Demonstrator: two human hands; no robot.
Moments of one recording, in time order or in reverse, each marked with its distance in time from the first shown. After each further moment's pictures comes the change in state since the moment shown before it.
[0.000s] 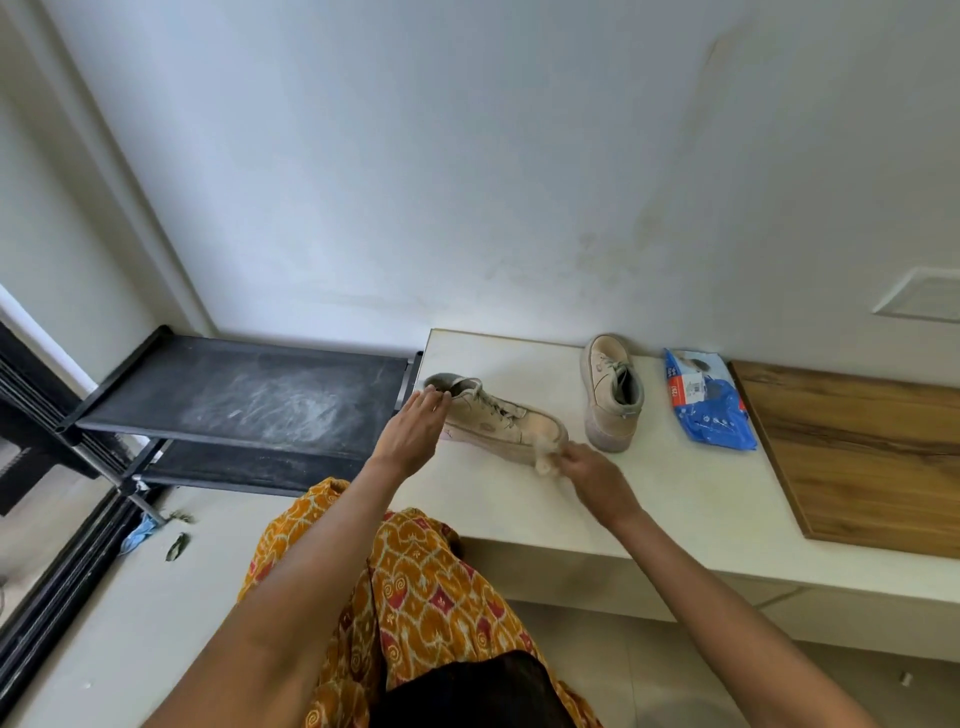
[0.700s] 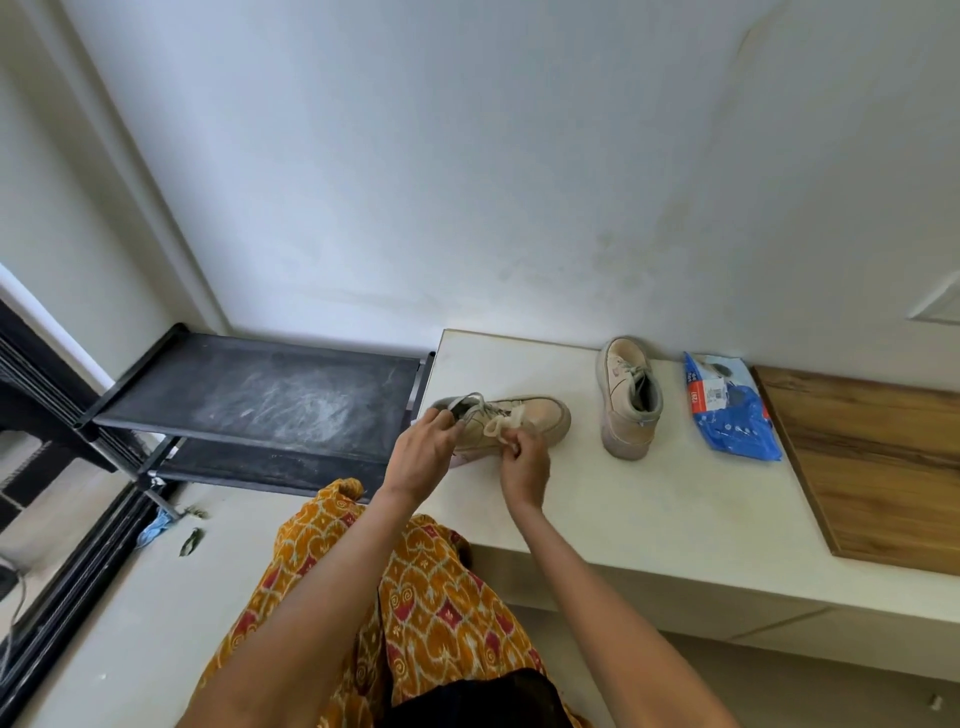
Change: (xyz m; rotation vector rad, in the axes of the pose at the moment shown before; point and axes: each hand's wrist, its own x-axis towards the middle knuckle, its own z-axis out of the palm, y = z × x) left_hand -0.023 0.018 -0.015 -0.035 0.182 0.046; right_hand 0.072 -0.114 0.030 0.763 0.384 0.655
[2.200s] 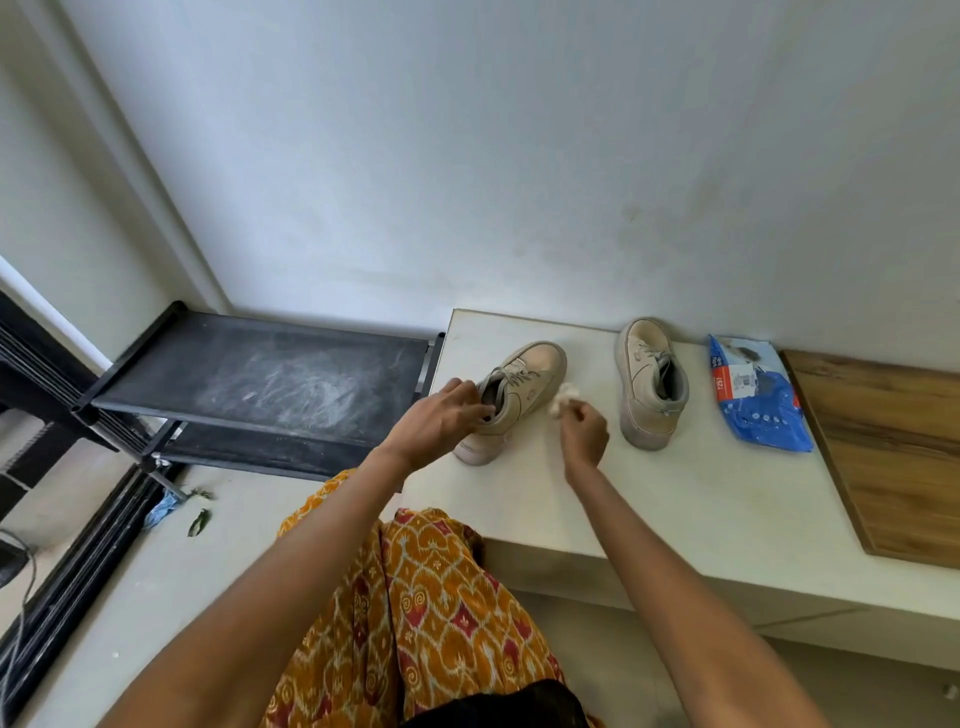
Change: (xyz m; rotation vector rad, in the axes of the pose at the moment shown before) left_hand 0.025 -0.029 0.000 -0.153 -0.075 0.260; right_hand 0.055 0.017 -0.022 0.117 0.068 0.379
